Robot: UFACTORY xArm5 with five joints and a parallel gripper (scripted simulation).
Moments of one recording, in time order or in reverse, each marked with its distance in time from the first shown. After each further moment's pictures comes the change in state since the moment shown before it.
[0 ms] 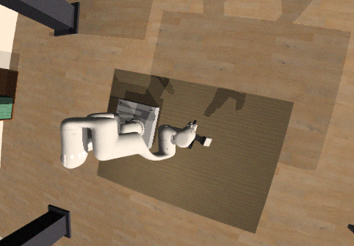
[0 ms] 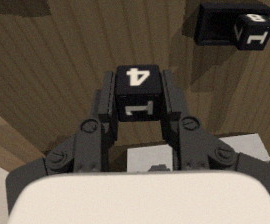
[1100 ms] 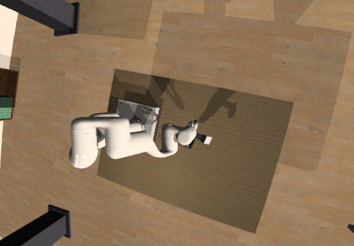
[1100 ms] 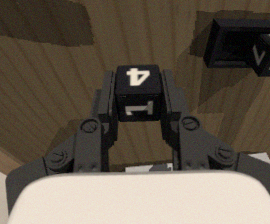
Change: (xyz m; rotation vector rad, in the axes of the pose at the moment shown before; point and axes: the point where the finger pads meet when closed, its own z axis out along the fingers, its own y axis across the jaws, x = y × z) arm -0.002 0.001 0.047 0.000 0.000 -0.008
